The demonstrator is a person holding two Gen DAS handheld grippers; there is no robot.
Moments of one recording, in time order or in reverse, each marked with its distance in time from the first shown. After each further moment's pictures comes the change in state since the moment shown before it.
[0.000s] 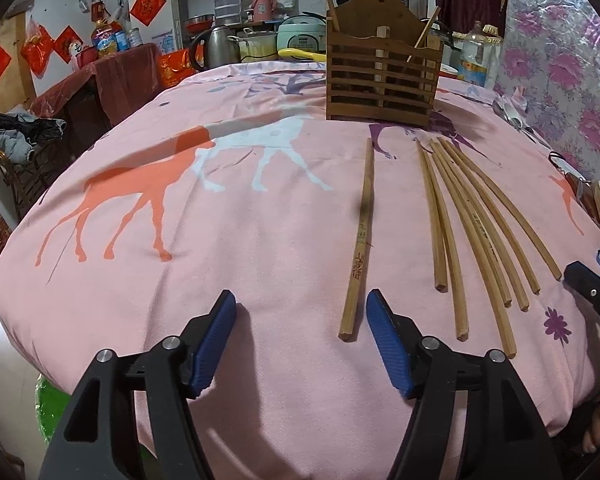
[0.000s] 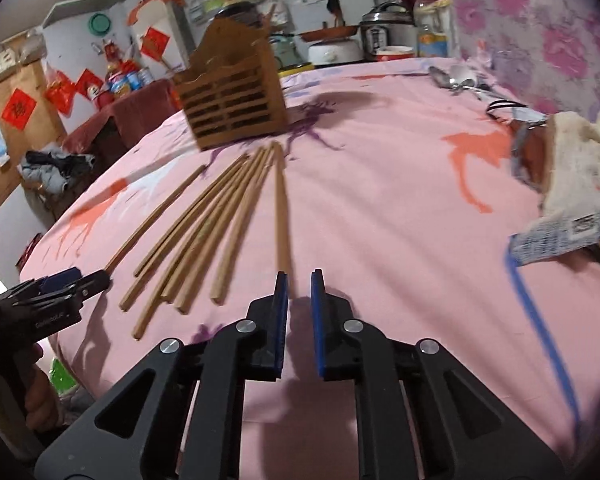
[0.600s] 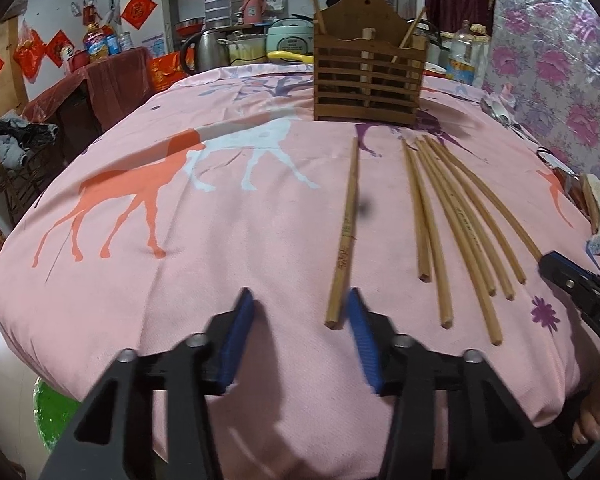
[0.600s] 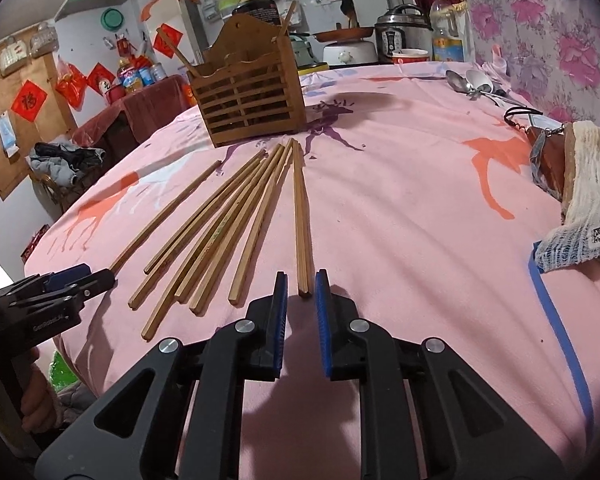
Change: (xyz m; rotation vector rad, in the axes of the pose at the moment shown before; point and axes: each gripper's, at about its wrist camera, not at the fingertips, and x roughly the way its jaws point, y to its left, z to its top) left arm -0.008 -0.005 -0.006 0.030 -0.008 -0.049; right arm 0.010 0.015 0.000 -0.049 0.011 0.020
